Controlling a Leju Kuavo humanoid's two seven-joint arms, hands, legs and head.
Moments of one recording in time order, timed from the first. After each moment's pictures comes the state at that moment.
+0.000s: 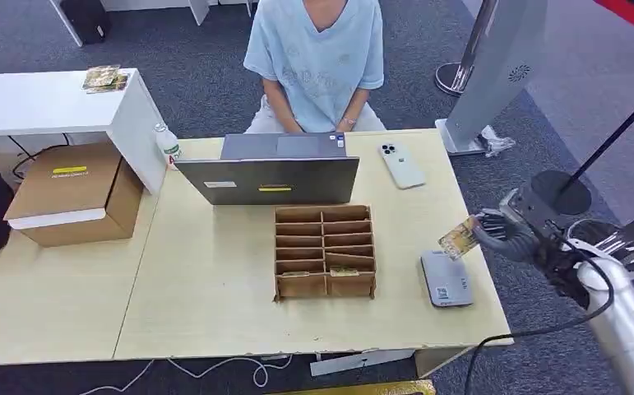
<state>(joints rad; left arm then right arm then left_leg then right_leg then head) -0.05 0.07 0.82 -0.19 -1.48 -0.11 -0.01 -0.44 -0.58 0.31 -1.03 -0.09 0.48 0.00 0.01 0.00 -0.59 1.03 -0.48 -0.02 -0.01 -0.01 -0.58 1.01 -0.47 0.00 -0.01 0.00</state>
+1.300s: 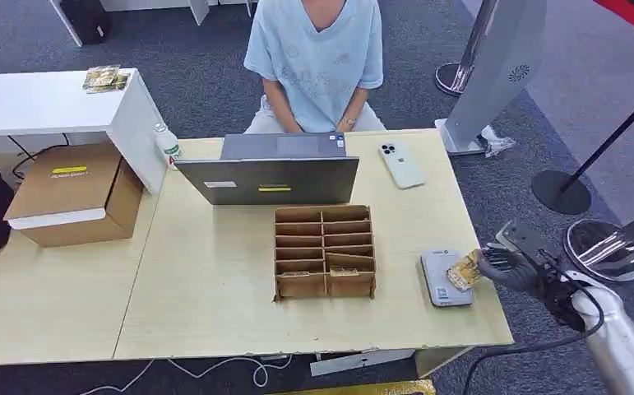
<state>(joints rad) -0.05 0.07 0.82 -0.19 -1.48 -0.11 -0.02 -0.37 -0.56 0.26 -0.92 -0.01 0.48 -0.03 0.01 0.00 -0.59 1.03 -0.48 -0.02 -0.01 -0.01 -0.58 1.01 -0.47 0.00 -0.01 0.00</state>
